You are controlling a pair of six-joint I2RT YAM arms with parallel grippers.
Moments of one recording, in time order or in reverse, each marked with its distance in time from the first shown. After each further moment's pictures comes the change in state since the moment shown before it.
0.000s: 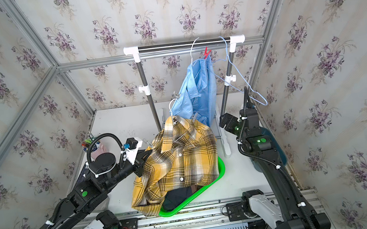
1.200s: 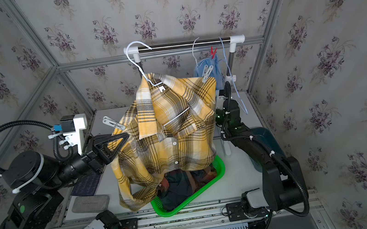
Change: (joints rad) left arm 0.082 0.051 0.583 -0.081 0.392 -0.528; right arm 0.136 0.390 -0.050 0.793 -0.369 0.129
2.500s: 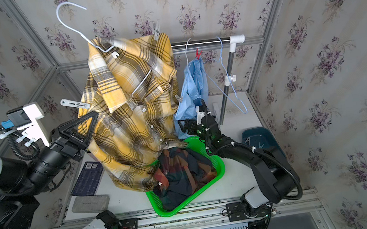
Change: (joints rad) left arm 0.000 0.070 0.275 -0.083 -0.322 0.051; right arm 0.269 0.153 -0.077 0.173 0.266 -0.040
